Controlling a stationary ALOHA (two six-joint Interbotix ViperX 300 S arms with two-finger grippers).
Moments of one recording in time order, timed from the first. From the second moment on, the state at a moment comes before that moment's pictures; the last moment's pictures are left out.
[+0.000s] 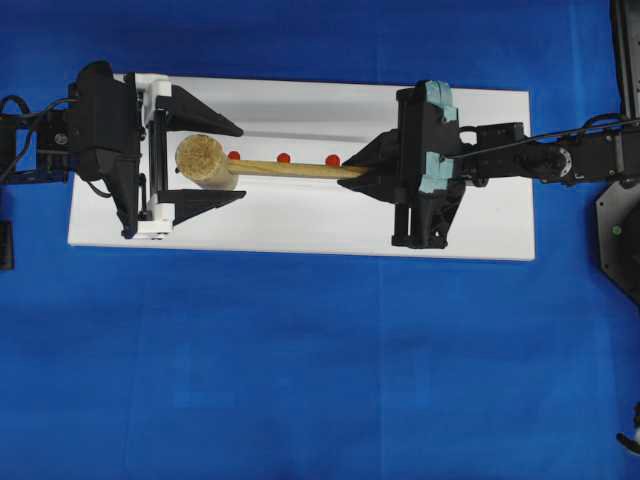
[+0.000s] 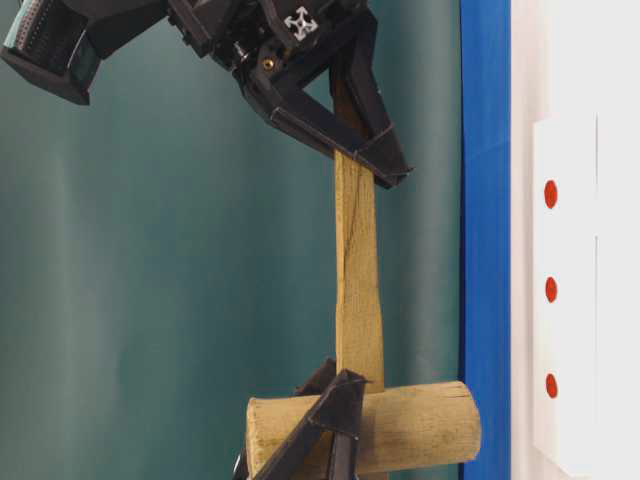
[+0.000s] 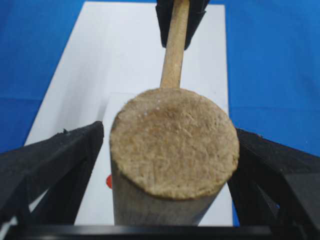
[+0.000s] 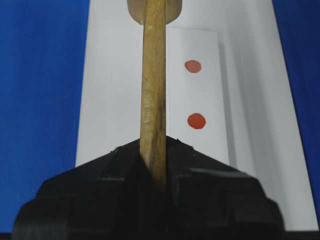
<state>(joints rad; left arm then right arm) 0.09 -0.28 0.97 -0.02 -0.38 0.06 -0.06 -0.20 0.76 1.24 -0.08 -1.16</state>
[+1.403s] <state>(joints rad) 0.09 -0.28 0.97 -0.01 -0.34 0.04 -0.05 -0.20 0.75 1.25 -0.13 -1.16</state>
